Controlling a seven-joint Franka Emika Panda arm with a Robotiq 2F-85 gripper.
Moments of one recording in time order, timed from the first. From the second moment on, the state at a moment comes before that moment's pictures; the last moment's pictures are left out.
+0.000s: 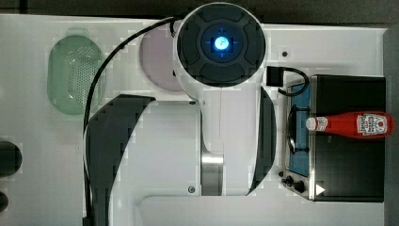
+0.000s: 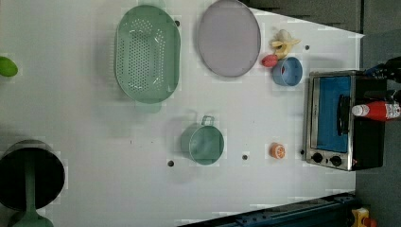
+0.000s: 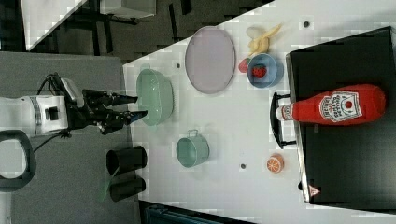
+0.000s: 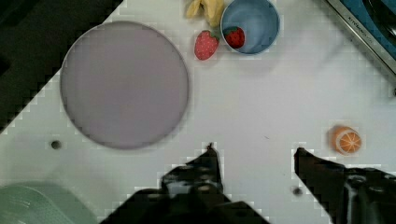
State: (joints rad) arm 0.02 -0.02 -0.02 -1.77 -0.03 0.18 0.04
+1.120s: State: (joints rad) arm 0.00 -0.20 -0.29 -1.83 -0.01 0.17 0.04
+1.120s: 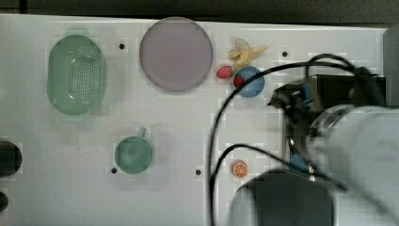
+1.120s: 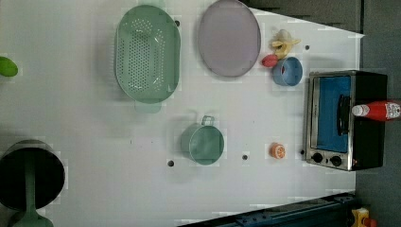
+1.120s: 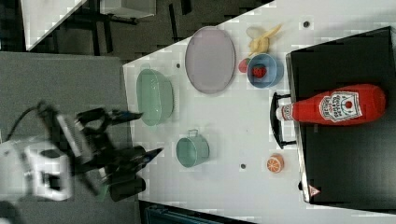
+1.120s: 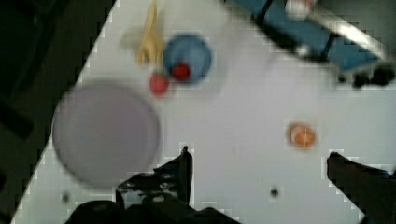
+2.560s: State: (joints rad) arm -0.11 0.37 -0.61 -1.81 0.11 0.62 0.04
